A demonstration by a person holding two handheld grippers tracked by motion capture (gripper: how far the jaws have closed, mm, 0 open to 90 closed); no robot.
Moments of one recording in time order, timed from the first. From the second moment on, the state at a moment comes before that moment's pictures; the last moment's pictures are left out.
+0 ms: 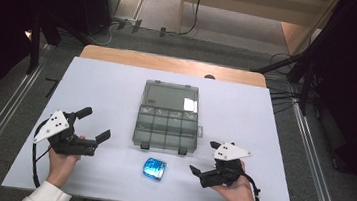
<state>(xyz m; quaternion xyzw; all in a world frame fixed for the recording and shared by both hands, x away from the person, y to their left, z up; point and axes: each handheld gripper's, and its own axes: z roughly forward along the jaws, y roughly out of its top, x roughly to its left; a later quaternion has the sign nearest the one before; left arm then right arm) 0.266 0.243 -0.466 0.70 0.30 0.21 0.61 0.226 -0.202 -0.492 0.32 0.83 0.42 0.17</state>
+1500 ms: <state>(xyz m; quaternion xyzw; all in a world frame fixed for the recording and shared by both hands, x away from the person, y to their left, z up) 0.266 0.243 -0.466 0.70 0.30 0.21 0.61 0.241 -0.088 -0.458 0.19 0.94 0.27 0.10</state>
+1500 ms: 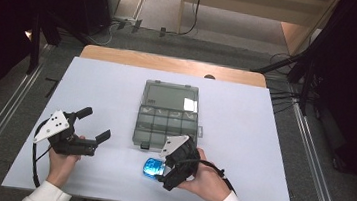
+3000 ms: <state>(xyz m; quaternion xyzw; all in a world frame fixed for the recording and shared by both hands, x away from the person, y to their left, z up) 0.268 0.243 -0.467 0.70 0.30 0.20 0.62 0.258 -0.045 -0.483 0.15 0.98 0.13 0.02</state>
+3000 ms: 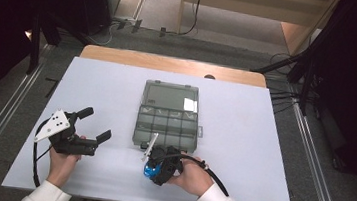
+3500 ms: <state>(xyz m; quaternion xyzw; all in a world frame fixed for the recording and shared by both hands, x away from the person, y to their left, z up) 0.268 0.244 -0.467 0.70 0.30 0.21 0.62 0.272 -0.058 -0.437 0.16 0.97 0.18 0.02</state>
